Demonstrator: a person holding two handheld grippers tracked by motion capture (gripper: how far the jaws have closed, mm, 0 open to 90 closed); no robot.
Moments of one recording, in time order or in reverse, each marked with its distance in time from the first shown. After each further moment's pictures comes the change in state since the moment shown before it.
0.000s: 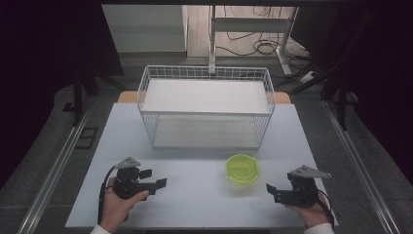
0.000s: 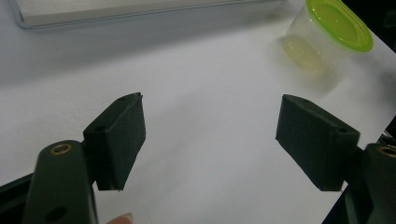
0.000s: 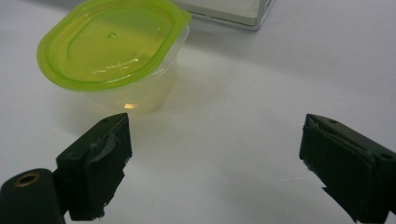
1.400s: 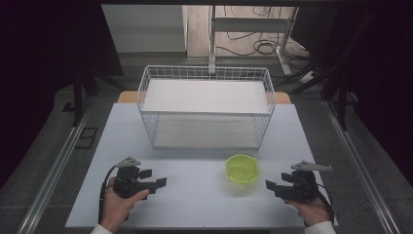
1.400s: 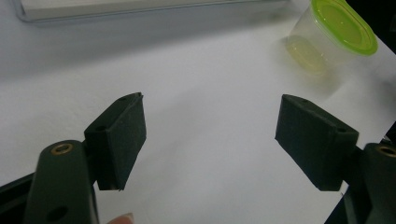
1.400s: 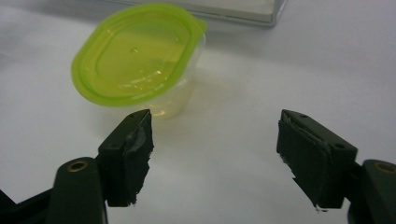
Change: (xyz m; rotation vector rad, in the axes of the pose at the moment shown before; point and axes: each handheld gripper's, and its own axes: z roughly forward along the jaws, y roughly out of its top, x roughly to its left) left arm 0.003 -0.003 0.000 0.010 0.006 -0.023; right arm 0.003 0.020 -0.005 0.051 0.071 0.086
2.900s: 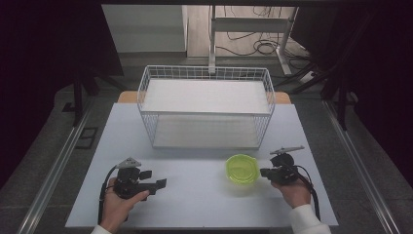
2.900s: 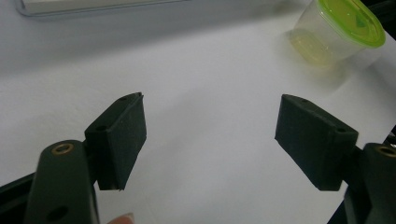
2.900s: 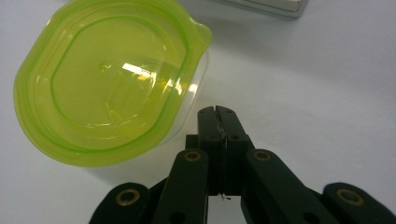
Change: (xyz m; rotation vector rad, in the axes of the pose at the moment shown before) left arm 0.000 -0.002 0.002 0.011 0.009 0.011; right arm 0.004 0.035 0.054 0.200 -0.032 -0.021
